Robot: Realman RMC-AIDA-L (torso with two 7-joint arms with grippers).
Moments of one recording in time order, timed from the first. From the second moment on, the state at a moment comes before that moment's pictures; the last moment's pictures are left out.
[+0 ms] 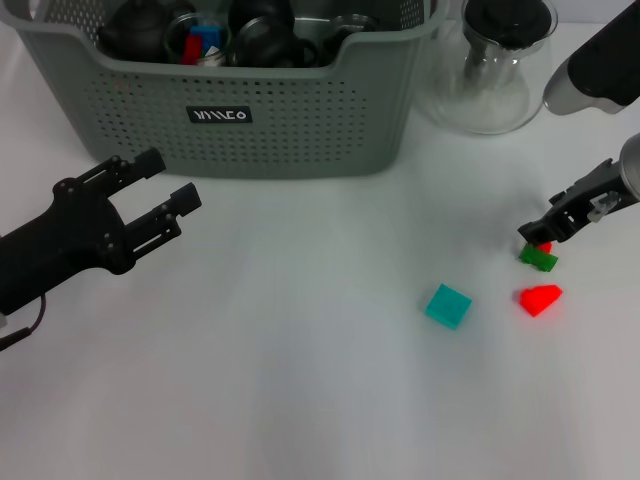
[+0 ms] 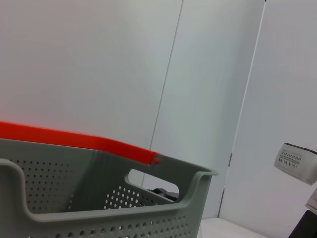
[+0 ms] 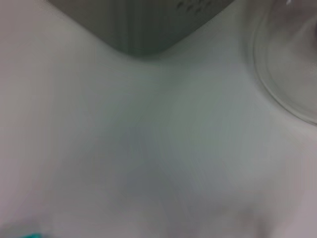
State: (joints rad) left arm -0.32 -2.16 0.23 0.53 1.99 1.76 -1.02; right arm 0.56 2.10 -1.40 -1.17 -2.75 -1.29 2.49
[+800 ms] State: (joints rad) left arm -0.31 -2.16 0.23 0.53 1.99 1.75 -1.02; right arm 0.55 2.10 -1.41 -1.17 -2.74 -1.35 2.49
